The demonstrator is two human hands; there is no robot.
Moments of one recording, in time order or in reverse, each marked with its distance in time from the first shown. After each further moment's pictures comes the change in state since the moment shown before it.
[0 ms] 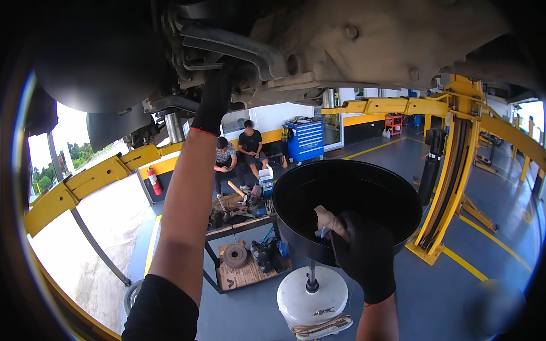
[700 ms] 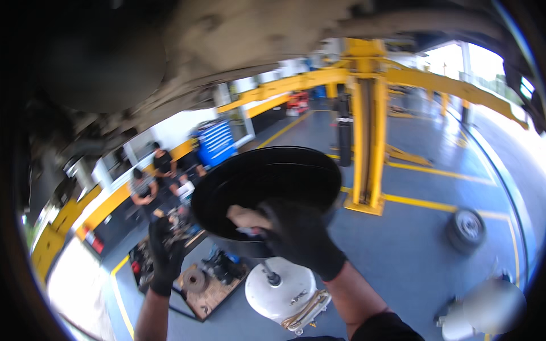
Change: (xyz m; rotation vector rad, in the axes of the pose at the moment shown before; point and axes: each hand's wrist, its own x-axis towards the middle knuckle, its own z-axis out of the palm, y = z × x) left_hand -0.284 0.153 -0.054 -0.747 -0.301 -0.547; right_hand -0.009 0.015 0.008 -0.035 0.109 -0.102
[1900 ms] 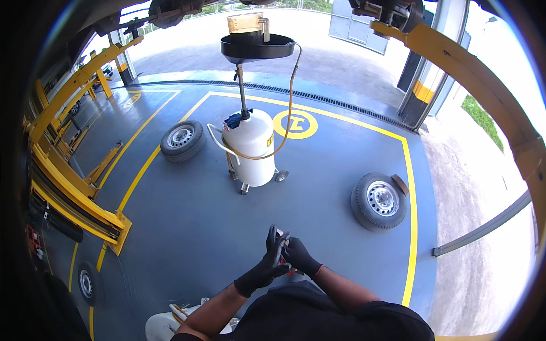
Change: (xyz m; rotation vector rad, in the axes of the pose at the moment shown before) left_hand -0.380 0.498 0.308 -1.720 -2.004 0.536; right_hand -0.574 -0.352 -0.203 -0.496 0.945 1.688
